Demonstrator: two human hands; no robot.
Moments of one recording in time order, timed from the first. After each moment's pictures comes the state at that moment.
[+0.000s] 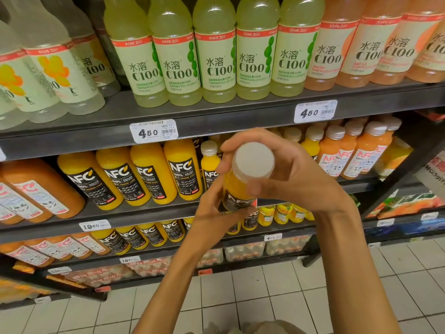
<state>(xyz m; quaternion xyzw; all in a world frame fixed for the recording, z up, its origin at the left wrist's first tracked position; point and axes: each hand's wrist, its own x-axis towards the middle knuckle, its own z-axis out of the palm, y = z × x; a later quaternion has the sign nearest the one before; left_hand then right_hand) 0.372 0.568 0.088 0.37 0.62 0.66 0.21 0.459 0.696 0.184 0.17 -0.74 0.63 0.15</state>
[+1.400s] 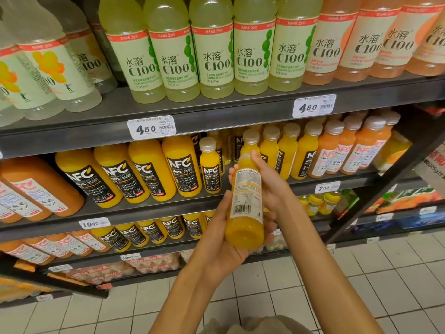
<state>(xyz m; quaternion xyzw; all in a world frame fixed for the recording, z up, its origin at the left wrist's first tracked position) 0.407 0.557 0.096 0.03 0.31 0.72 0.63 0.404 0.715 0.085 -0.24 -0.30 0.92 0.07</state>
